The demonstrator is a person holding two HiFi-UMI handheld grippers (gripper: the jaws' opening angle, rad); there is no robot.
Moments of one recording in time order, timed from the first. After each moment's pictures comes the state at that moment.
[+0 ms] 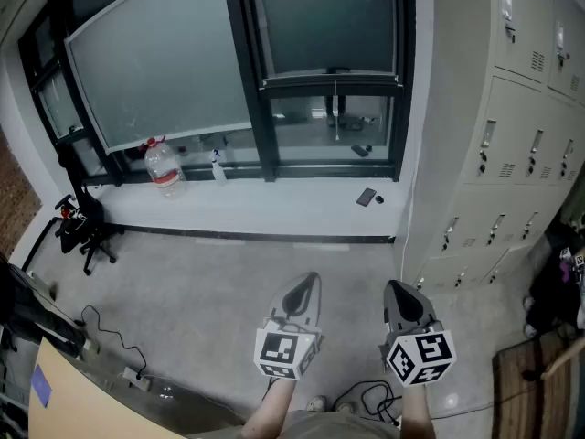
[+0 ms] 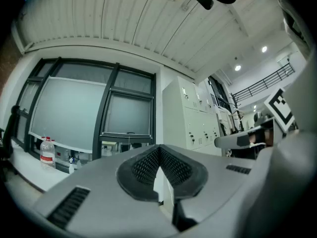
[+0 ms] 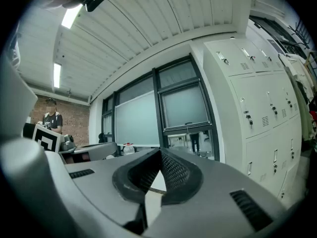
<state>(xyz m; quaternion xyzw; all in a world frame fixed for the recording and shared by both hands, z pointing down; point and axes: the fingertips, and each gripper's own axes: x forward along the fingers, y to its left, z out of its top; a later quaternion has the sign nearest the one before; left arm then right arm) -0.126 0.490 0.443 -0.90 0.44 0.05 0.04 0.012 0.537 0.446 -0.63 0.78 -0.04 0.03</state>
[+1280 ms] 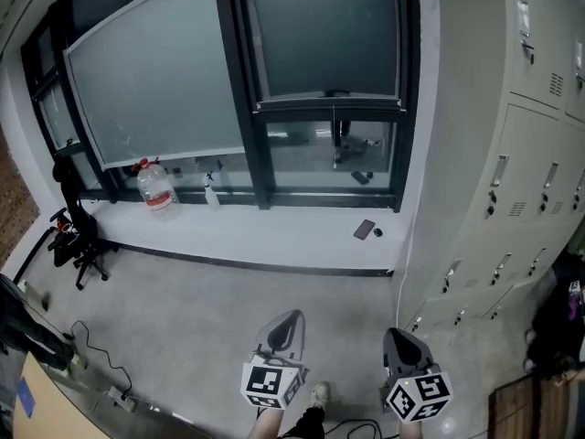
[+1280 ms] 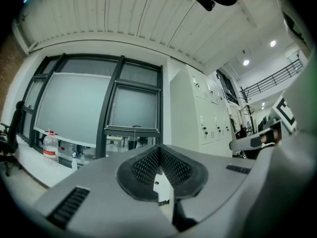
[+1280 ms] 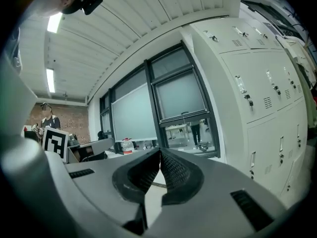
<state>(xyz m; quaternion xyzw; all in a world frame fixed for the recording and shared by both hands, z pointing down) -0.095 0.403 0.489 -0.88 0.47 0.04 0.02 0.081 0.470 0.505 -0.61 0.79 -0.09 0.02</state>
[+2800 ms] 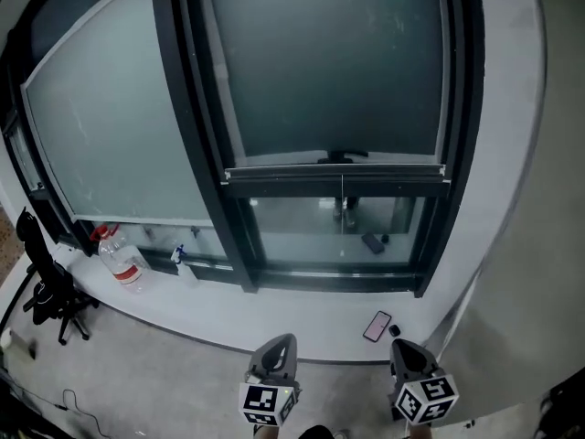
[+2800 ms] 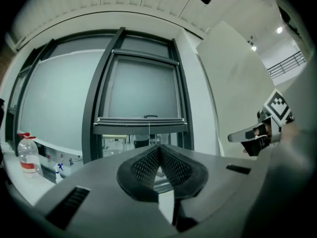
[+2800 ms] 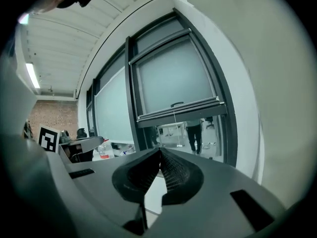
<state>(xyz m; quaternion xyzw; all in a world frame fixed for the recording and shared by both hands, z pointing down) -0.026 -0.120 0.488 -0.87 0.49 -0.01 0.01 0.187 -0.072 0.500 -0.61 0.79 -0.11 -0.01</state>
